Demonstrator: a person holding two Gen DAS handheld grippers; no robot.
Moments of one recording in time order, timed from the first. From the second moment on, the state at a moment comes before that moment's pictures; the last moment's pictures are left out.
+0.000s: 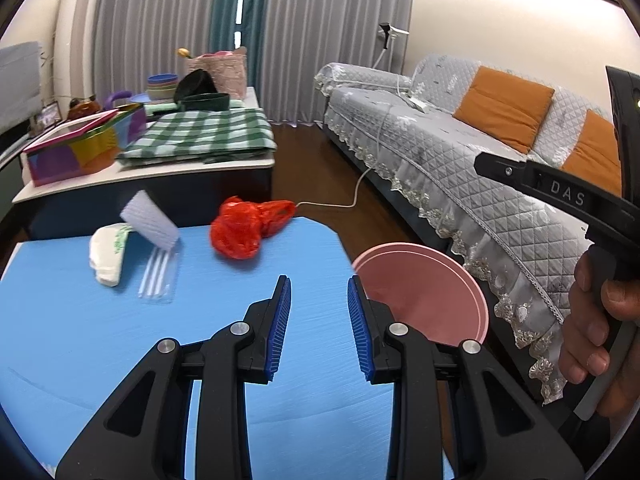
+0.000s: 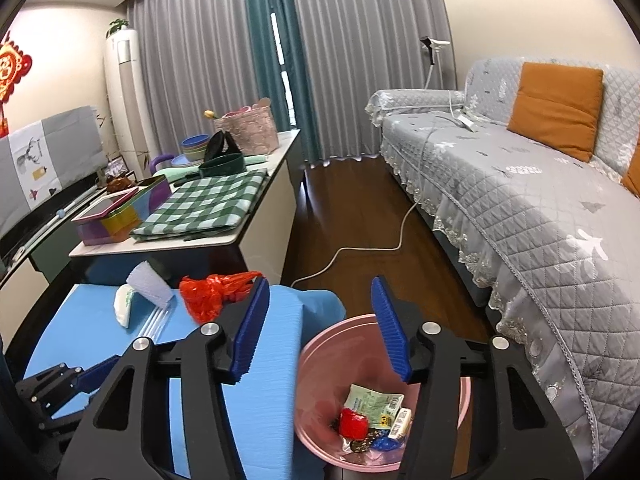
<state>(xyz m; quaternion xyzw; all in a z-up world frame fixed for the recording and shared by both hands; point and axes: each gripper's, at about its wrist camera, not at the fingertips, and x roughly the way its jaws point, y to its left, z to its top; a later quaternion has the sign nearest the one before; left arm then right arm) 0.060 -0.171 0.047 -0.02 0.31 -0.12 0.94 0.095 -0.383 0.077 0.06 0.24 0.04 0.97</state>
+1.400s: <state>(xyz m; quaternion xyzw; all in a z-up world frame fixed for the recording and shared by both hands) 0.119 0.000 -0.032 -0.09 0.34 0.04 0.94 0.177 -0.253 0.012 0.04 0.29 0.15 0.95</state>
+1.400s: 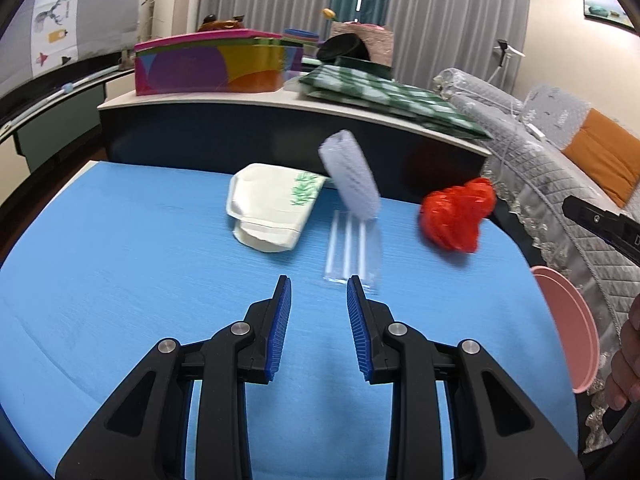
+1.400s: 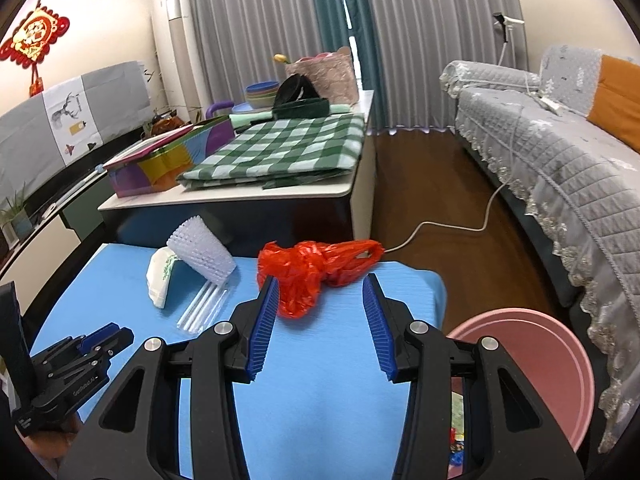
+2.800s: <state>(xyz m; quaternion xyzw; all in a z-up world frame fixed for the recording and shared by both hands) 0.173 0.032 -0.024 -0.07 0.36 0.13 0.92 0.229 -0.215 -0.024 0.06 0.34 0.17 0.92</state>
